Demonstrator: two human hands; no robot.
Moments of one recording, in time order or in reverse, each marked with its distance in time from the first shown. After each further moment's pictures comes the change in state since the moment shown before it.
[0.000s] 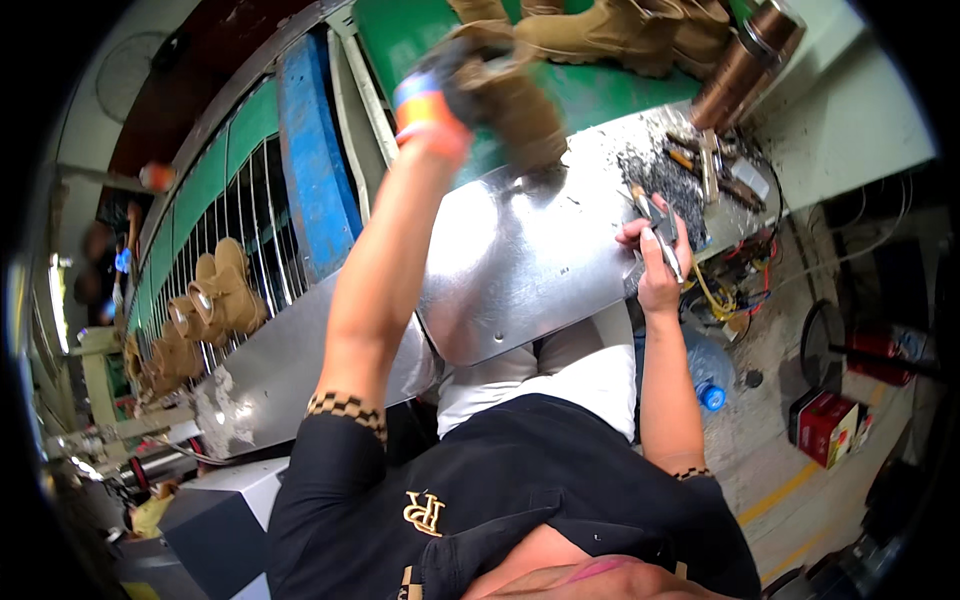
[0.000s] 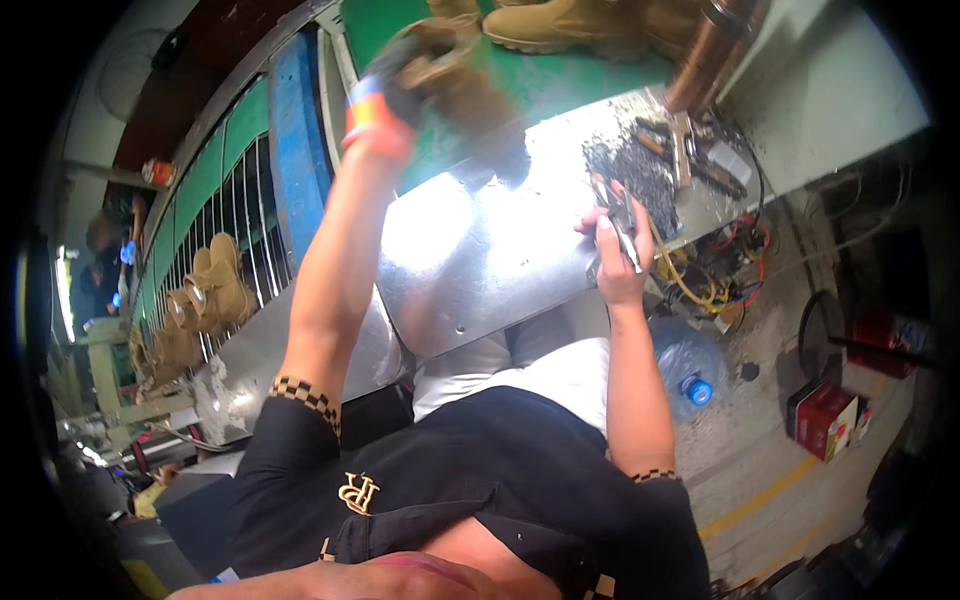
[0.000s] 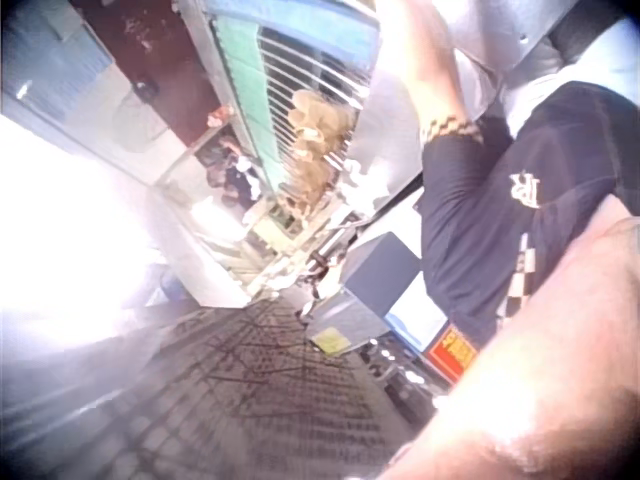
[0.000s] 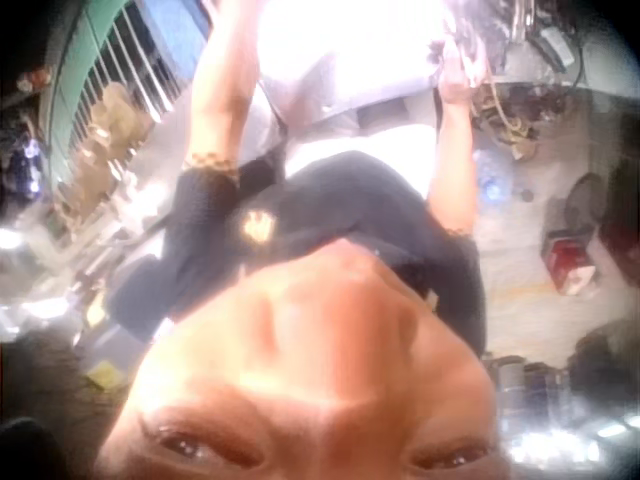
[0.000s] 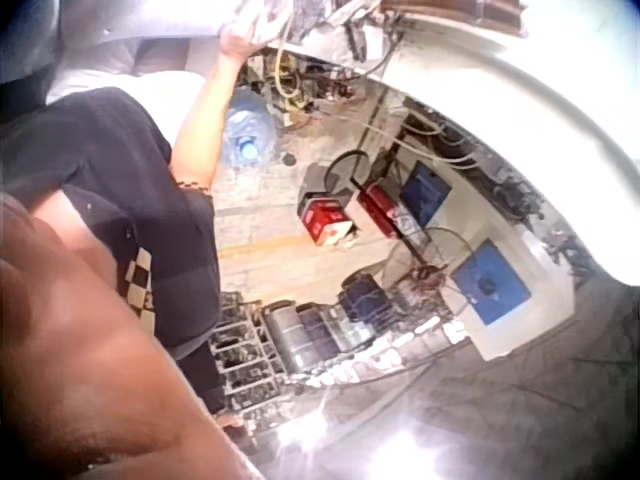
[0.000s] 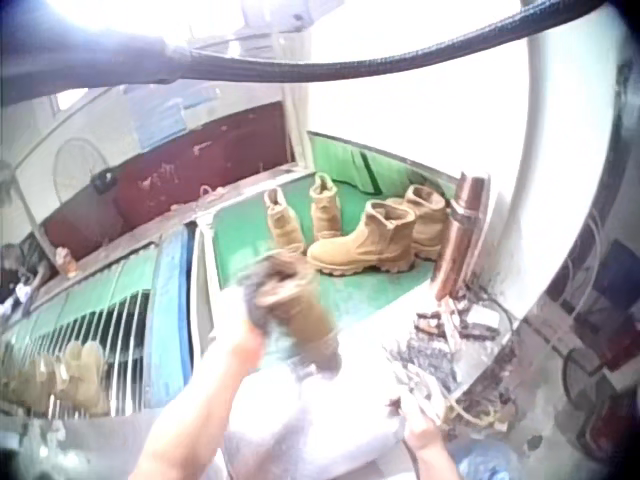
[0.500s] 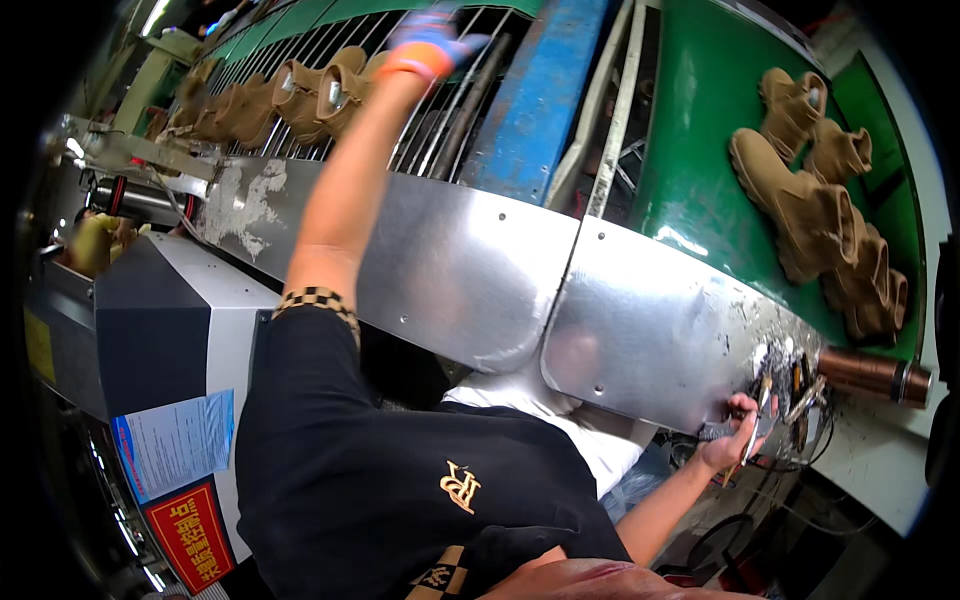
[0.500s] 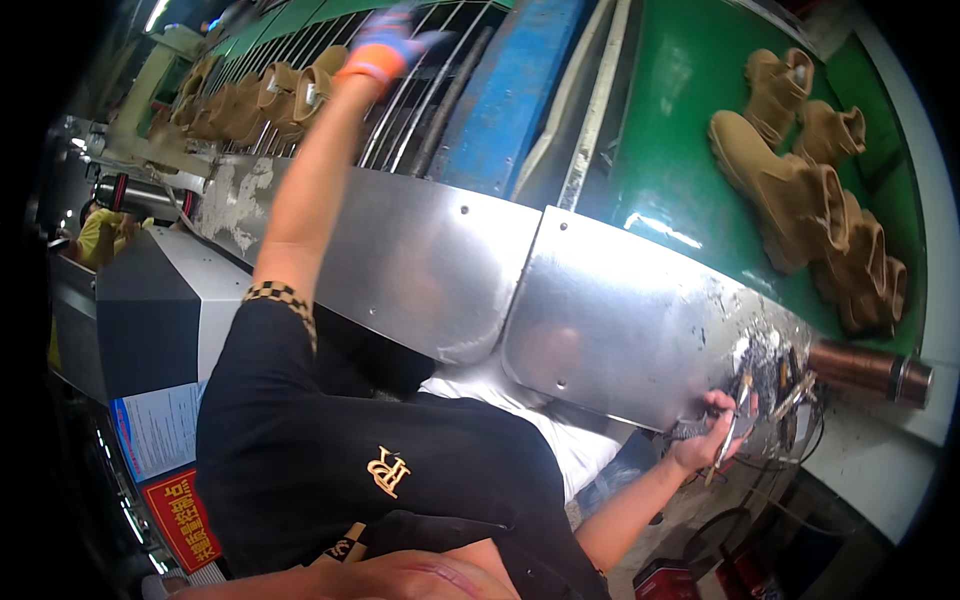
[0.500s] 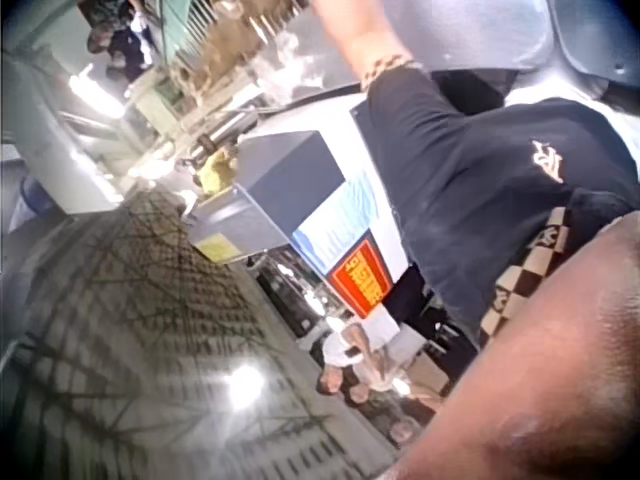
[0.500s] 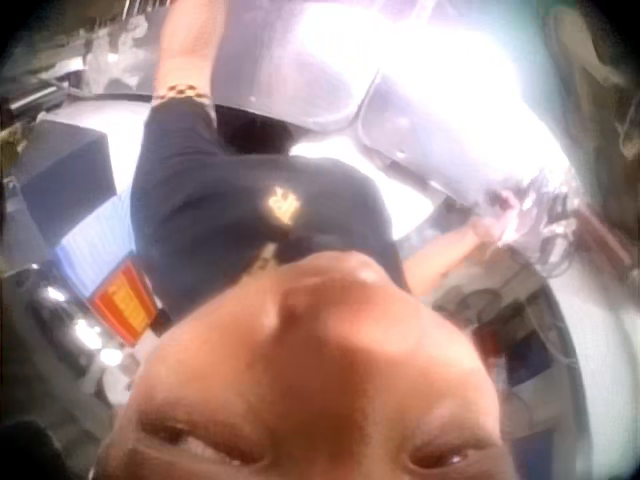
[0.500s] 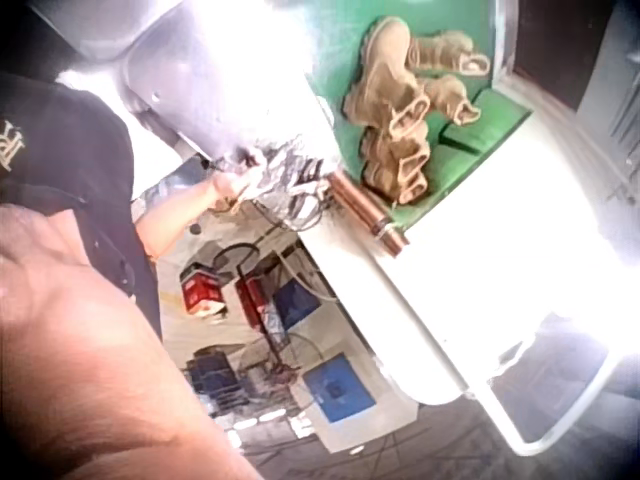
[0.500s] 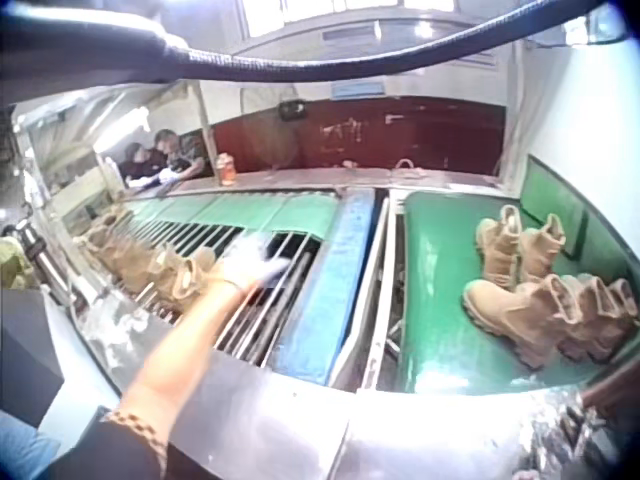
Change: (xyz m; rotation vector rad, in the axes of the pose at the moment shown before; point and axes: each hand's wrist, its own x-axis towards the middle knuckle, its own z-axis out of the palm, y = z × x) left_hand -0.082 -0.118 -0.354 1.327 0.048 -0.676; right_hand -0.008 0.000 0.003 -0.175 0.052 0.008
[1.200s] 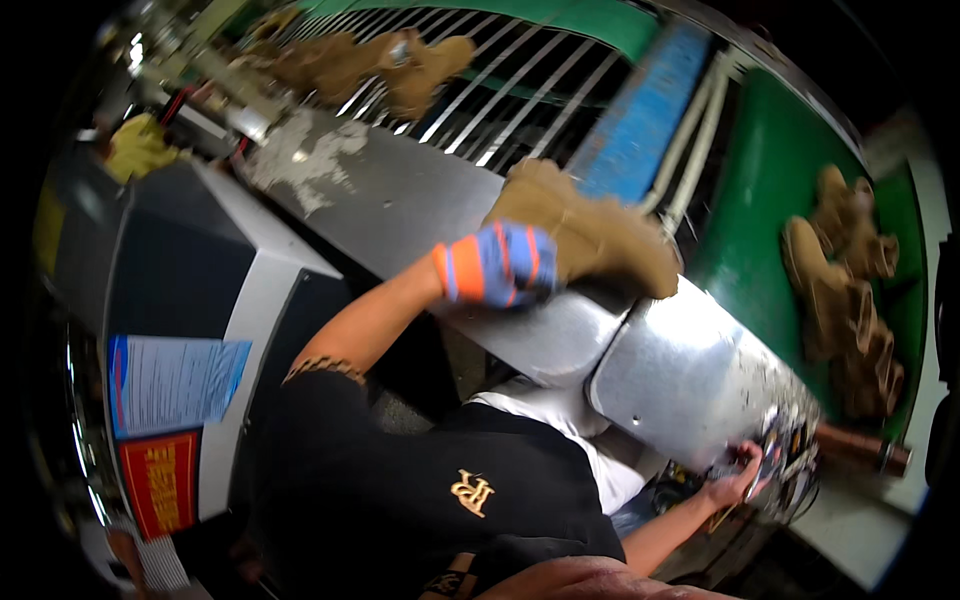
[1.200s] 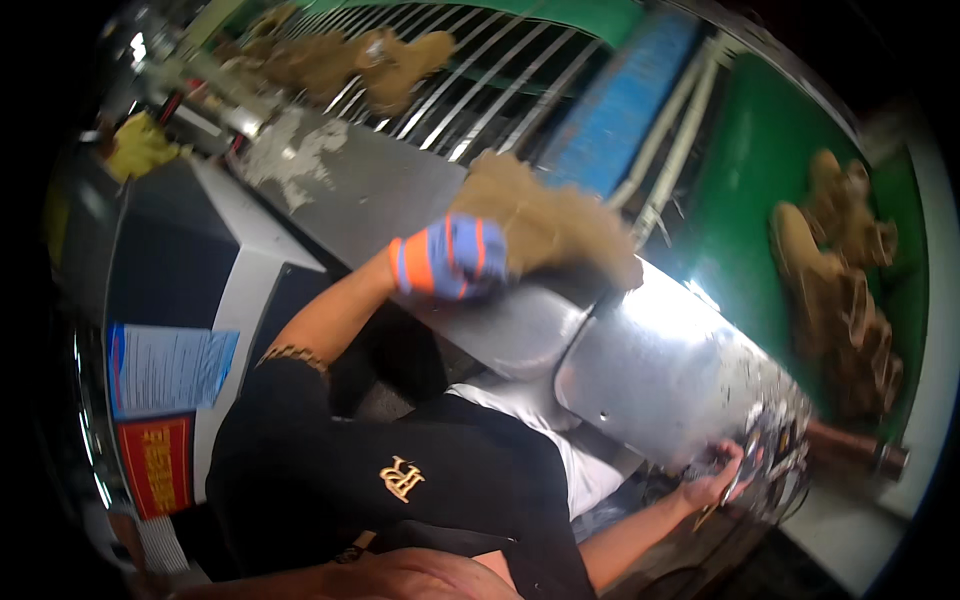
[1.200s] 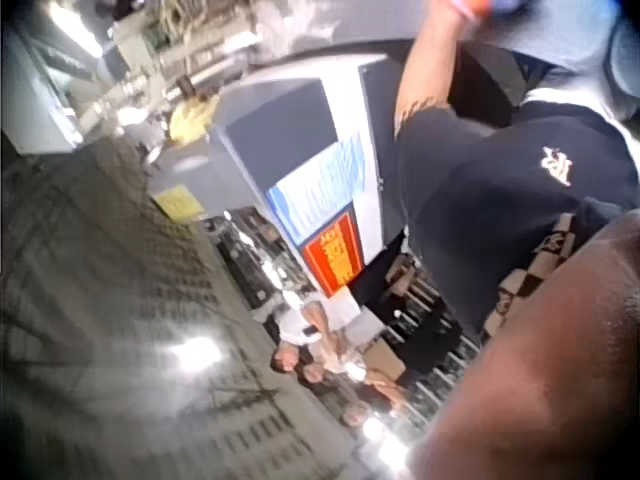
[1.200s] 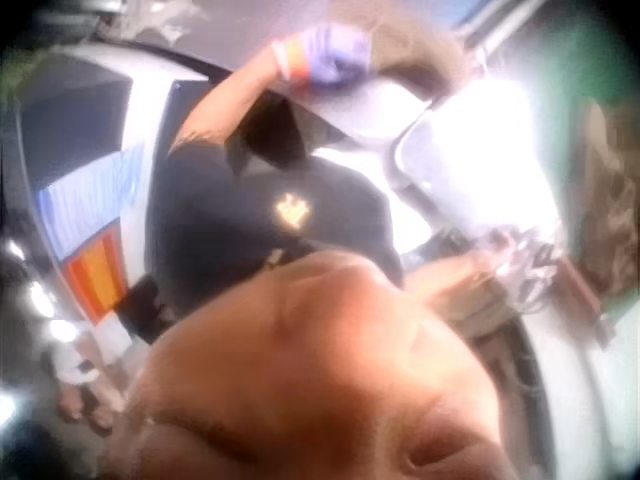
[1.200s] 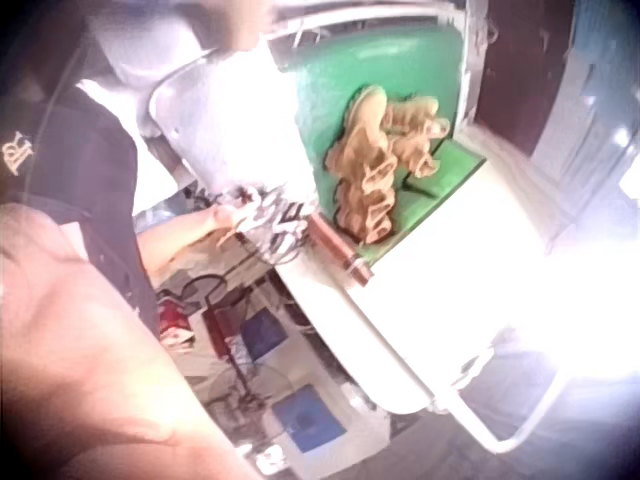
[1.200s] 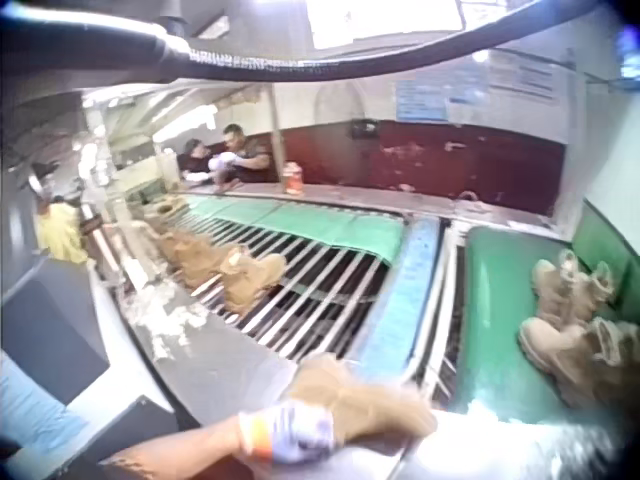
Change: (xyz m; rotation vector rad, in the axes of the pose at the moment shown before) left_hand -0.258 0.006 -0.033 -0.628 -0.196 0.841; right_hand 0.000 0.002 0.003 0.114 -0.051 -0.009
